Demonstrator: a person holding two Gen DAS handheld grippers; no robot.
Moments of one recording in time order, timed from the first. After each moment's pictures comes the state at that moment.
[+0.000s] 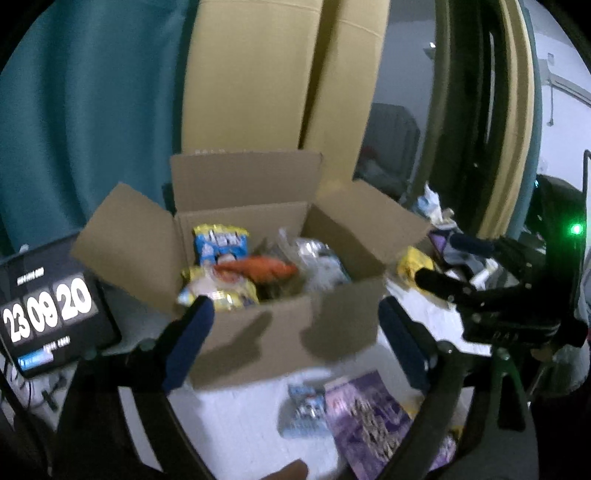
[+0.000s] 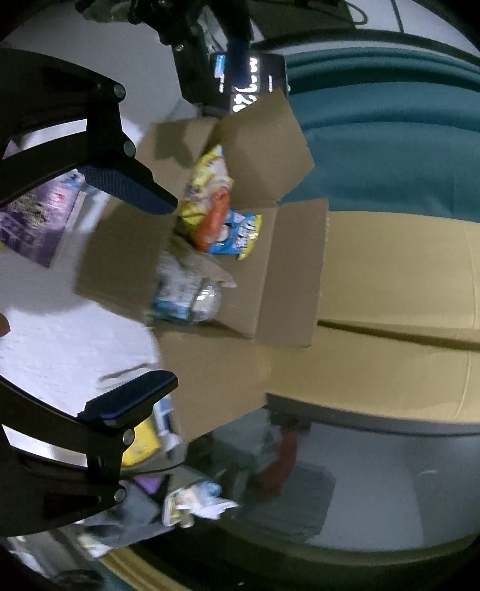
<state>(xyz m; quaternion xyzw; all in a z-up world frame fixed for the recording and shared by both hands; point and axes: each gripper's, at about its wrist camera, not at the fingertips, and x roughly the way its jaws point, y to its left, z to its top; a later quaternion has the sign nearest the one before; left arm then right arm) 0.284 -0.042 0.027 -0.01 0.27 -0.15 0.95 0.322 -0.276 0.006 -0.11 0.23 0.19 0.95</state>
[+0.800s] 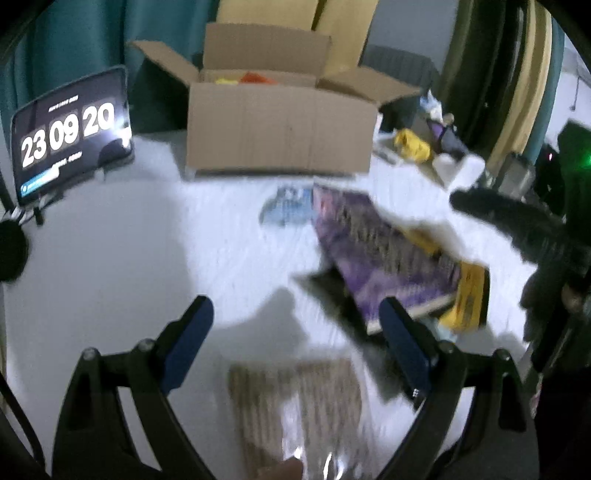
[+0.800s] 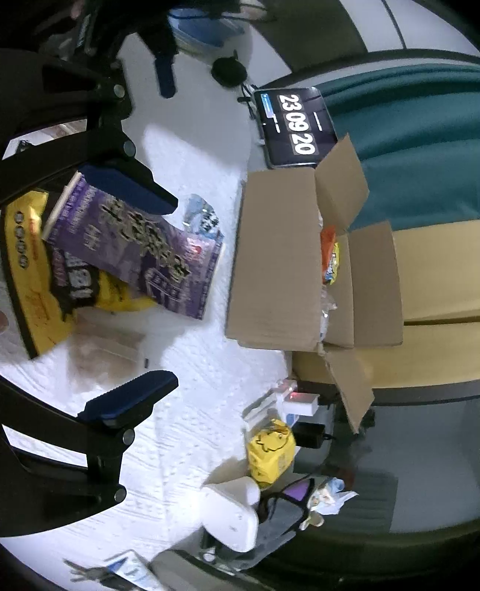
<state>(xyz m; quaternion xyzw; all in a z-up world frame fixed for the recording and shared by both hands) 0.140 -0.046 -0.102 -0.04 0.40 -0.11 0.91 0.207 -0.310 -0.085 -0.04 0.31 0.21 0.93</state>
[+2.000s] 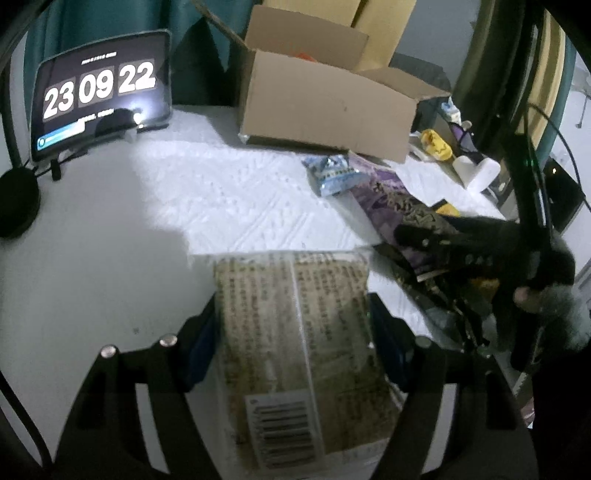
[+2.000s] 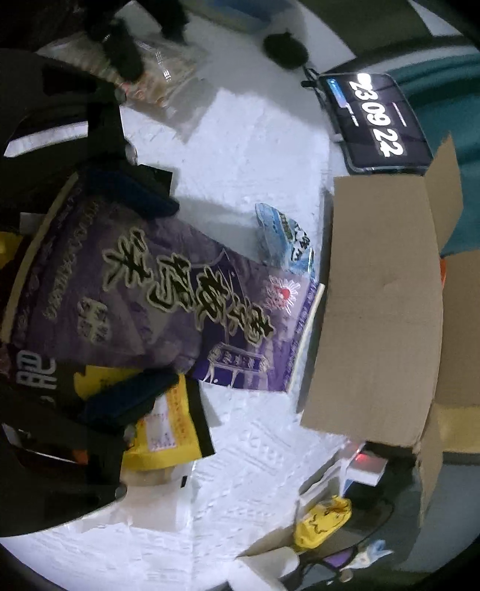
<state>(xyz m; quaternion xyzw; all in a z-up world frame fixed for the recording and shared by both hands) 0.134 0.019 -0.130 -0.07 0.40 -0.11 0.91 0.241 -0.223 -0.160 -0.09 0.42 0.22 0.88</state>
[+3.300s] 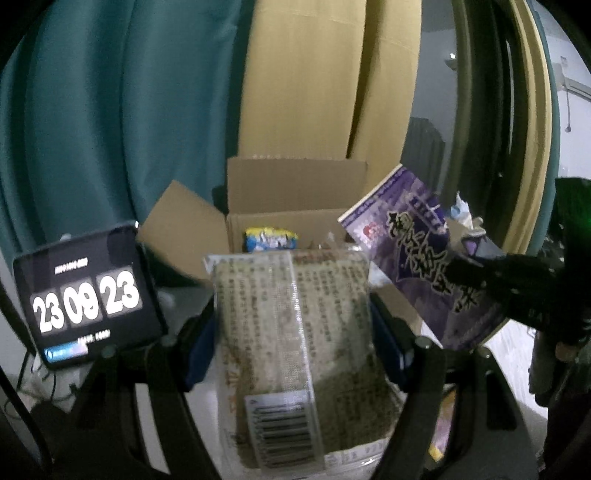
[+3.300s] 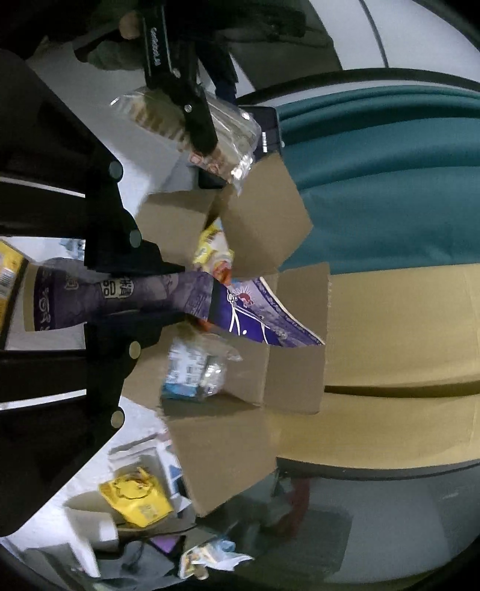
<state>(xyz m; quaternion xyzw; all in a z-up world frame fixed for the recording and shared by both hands) 0.280 0.012 0.024 -0.02 0.24 -0.09 0.97 0.313 -0.240 0.003 -0.07 0.24 0.29 0.92</state>
